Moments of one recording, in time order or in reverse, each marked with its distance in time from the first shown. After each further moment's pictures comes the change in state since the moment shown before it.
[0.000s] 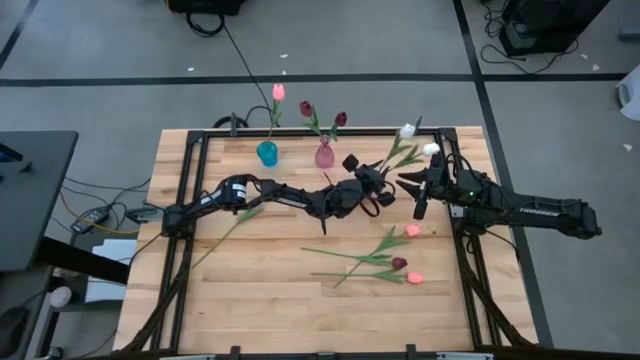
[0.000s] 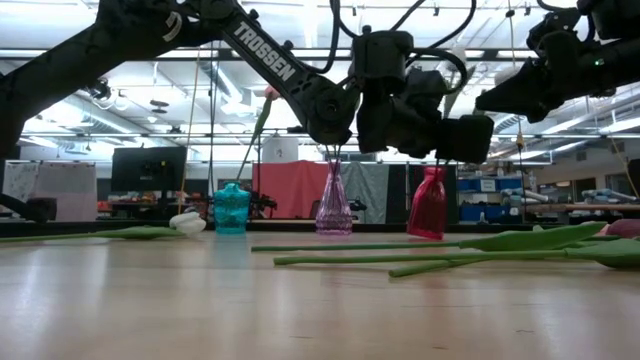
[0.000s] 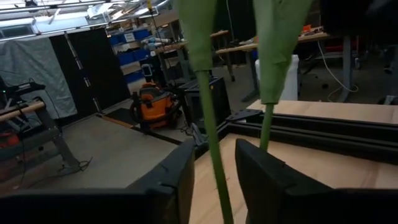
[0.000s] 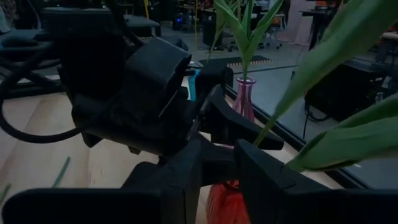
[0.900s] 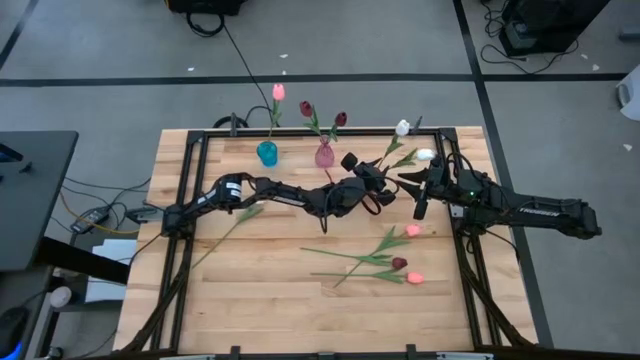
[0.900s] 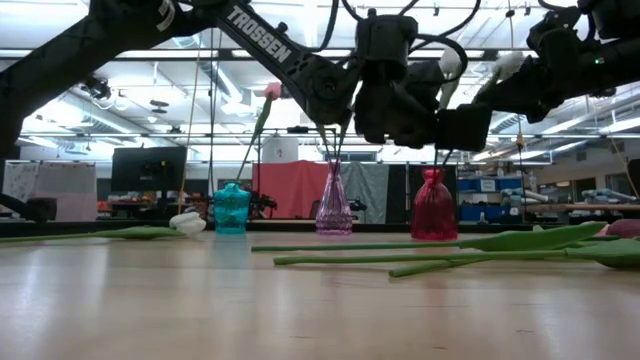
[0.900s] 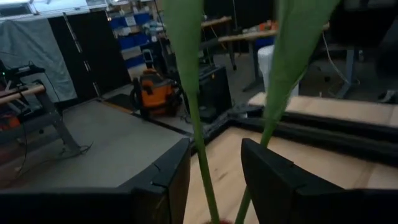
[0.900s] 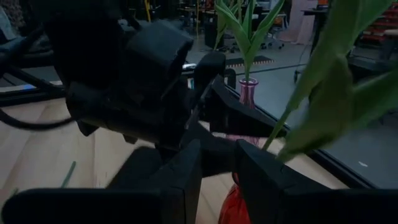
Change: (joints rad) left arm -0.010 -0.061 0.000 -0.136 -0.025 -0.083; right arm 0.002 0.000 0.000 0.008 -0.008 0.023
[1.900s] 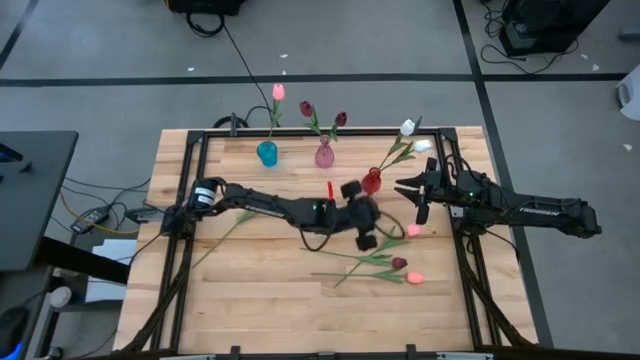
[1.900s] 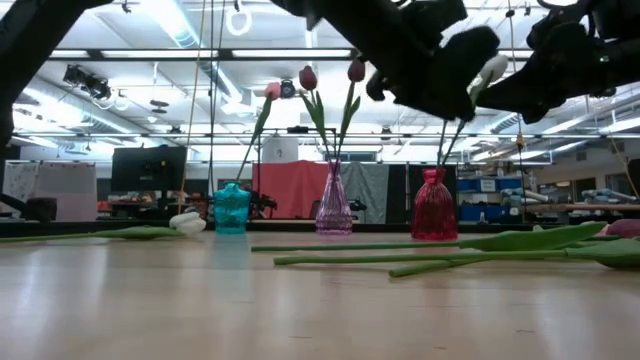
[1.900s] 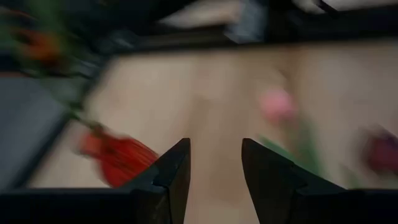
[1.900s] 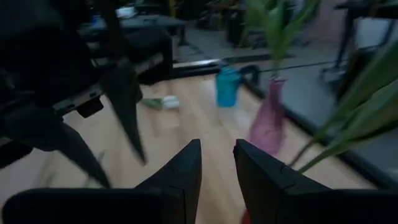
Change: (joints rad) left arm -0.160 -0.249 0.001 -0.814 0.271 -0.164; right arm 0.012 0.003 0.000 -0.014 -0.101 0.004
